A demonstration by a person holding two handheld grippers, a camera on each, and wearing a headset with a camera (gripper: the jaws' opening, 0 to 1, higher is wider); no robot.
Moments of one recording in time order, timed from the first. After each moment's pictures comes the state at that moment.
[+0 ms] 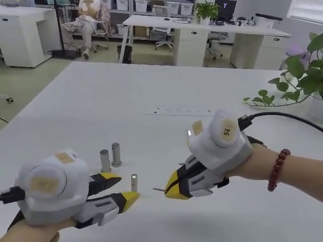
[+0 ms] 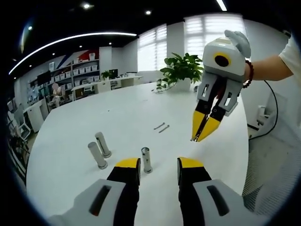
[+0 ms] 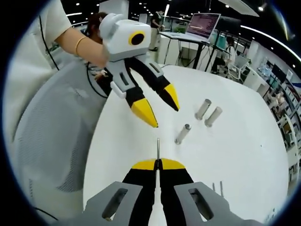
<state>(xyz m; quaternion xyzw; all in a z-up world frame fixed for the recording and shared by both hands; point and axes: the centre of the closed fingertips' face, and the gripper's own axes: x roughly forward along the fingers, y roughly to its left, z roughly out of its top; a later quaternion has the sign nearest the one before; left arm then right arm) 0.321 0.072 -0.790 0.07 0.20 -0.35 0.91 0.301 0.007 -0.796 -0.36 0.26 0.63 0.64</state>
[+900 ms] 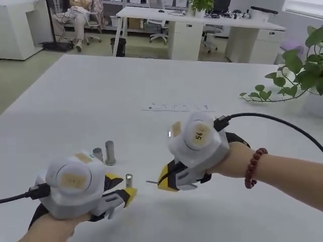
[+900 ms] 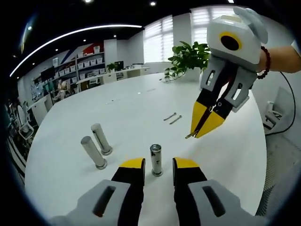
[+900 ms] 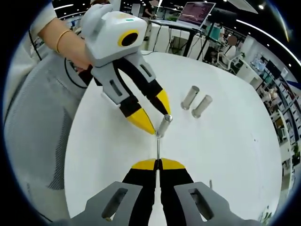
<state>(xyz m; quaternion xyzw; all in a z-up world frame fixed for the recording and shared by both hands) 0.355 0.064 -0.826 0.09 0.23 -0.32 0.91 0.339 0.011 -0.819 -0.39 0.28 0.58 0.65</state>
